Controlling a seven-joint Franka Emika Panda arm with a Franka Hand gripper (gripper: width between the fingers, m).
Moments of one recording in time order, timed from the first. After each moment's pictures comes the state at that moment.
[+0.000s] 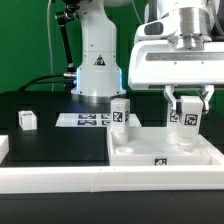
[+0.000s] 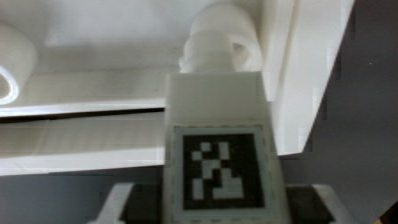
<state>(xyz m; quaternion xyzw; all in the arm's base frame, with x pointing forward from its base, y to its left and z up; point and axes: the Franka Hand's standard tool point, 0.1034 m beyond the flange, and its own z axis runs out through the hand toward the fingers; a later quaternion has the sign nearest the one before) 0.584 0.114 0.091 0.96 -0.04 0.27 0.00</state>
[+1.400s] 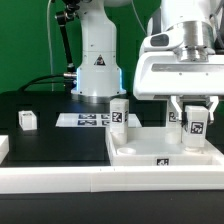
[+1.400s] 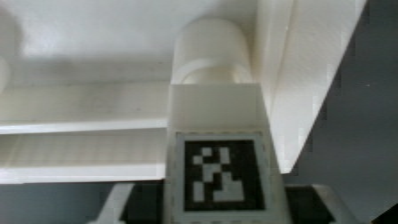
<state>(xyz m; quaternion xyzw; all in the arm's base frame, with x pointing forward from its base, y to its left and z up) 0.581 0.124 0.072 0.96 -0.02 0.29 0.01</state>
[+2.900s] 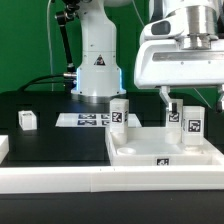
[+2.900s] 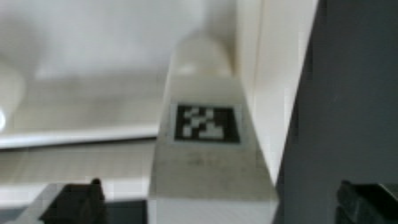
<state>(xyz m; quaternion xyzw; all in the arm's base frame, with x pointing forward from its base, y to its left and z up) 0.578 0.120 0.089 0.99 -0.03 0.14 -0.02</state>
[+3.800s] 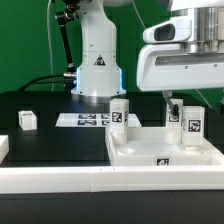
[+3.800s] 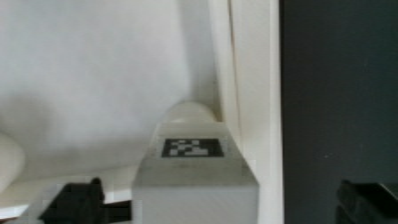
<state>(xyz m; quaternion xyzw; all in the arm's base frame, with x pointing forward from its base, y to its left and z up) 0.580 0.128 0.088 1.00 -0.05 0.02 -0.03</state>
